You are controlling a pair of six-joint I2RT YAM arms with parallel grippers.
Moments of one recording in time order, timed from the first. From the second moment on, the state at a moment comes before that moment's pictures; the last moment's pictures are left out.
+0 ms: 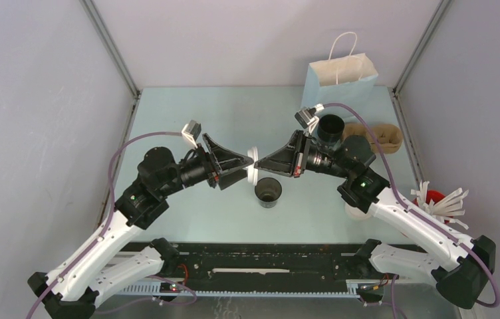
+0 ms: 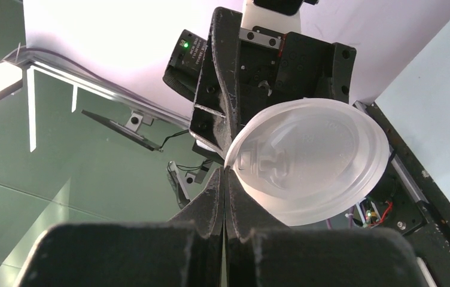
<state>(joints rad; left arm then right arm) -0.69 0.78 0.90 -0.18 0.39 -1.35 0.76 1.03 0.92 0.36 -0.63 1.29</state>
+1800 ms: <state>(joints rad) -1.05 1.72 1.49 -0.91 -0.28 -0.40 0.17 0.87 1.17 -1.08 -0.32 0.32</state>
